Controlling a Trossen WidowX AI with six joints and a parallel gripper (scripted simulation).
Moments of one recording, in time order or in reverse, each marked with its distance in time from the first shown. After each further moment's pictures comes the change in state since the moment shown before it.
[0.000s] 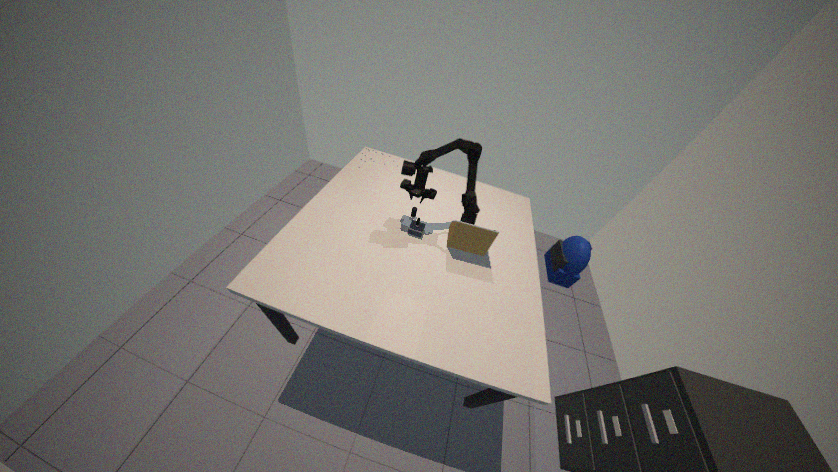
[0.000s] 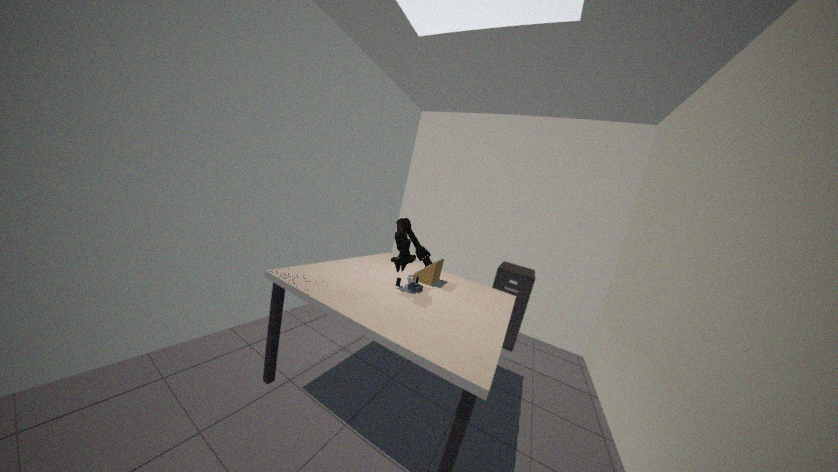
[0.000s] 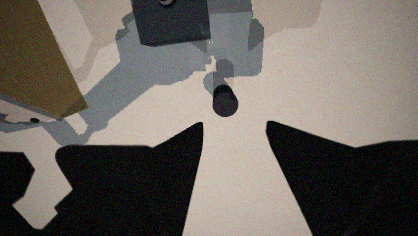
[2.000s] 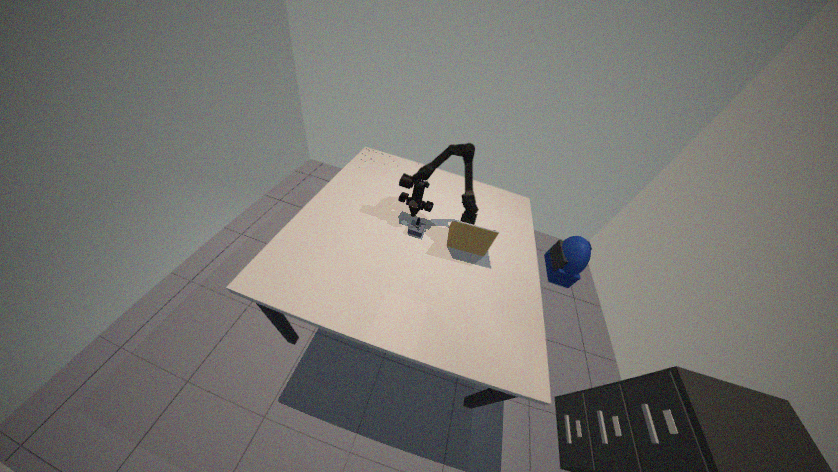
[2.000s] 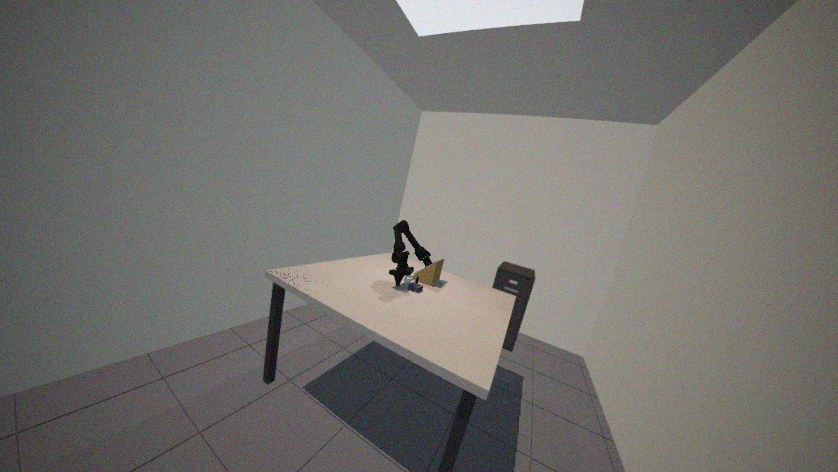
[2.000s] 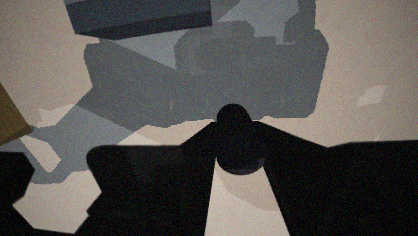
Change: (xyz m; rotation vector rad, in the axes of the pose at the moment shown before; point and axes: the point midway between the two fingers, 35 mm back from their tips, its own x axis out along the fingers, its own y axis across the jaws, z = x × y) arm 0.083 0.003 0.002 -0.010 0.009 0.009
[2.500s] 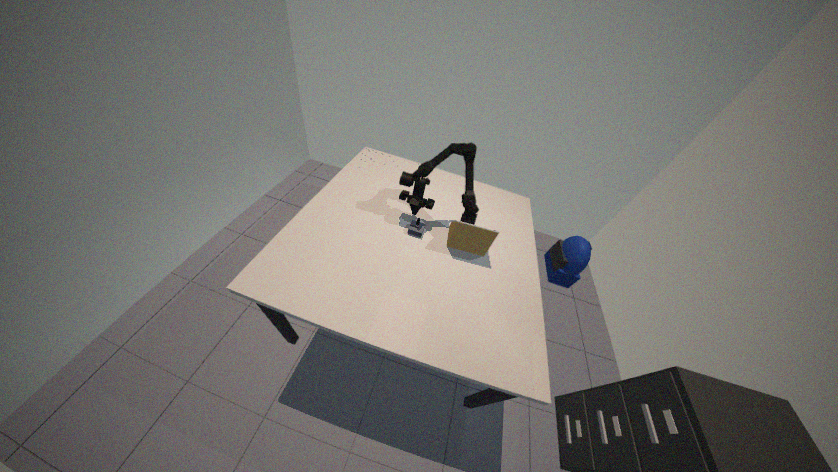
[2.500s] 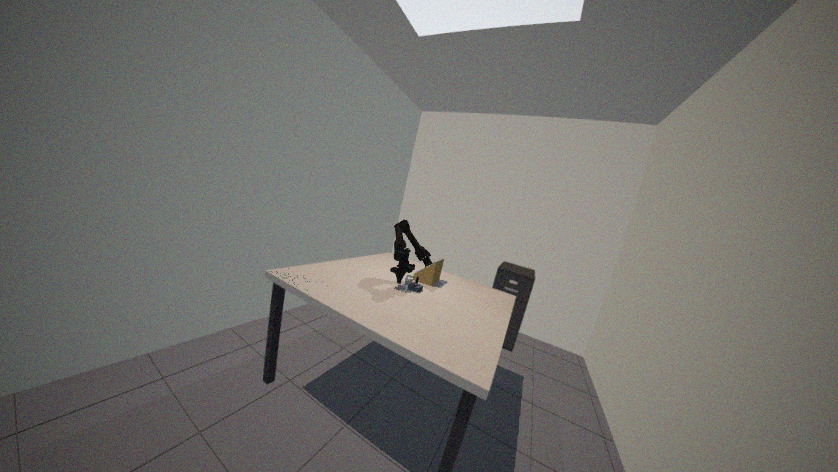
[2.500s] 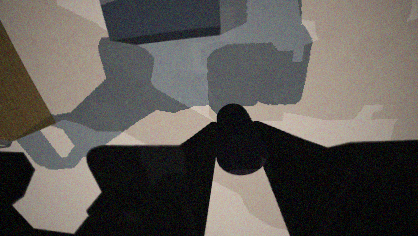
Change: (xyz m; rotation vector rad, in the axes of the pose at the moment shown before) arm -0.019 0.003 0.004 -0.017 -0.002 0.016
